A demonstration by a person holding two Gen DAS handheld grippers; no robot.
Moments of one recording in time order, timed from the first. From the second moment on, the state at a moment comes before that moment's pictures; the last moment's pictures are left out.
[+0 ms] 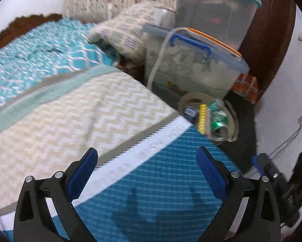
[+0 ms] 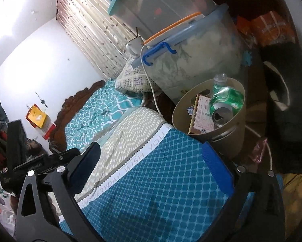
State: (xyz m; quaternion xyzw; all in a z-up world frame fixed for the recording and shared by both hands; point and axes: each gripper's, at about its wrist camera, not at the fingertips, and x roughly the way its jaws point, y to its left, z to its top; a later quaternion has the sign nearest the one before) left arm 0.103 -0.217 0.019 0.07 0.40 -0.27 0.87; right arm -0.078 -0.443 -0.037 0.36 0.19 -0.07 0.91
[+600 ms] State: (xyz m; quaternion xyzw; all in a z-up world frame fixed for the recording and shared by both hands) left arm 0.053 -0.097 0.023 0.06 0.35 -0.17 0.92; right arm -0.097 -0.347 -0.007 0.26 0.22 -0.10 0.94
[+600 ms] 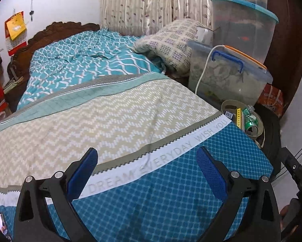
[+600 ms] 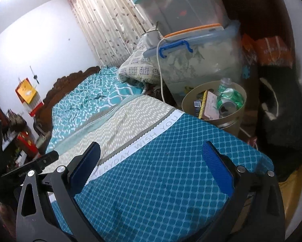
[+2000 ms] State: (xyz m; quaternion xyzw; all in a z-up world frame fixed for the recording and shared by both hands) left arm 0.023 -0.064 -0.015 0.03 0.40 -0.13 0.91; right arm -0.114 -0.307 -0.011 0.26 0.26 -0.13 0.92
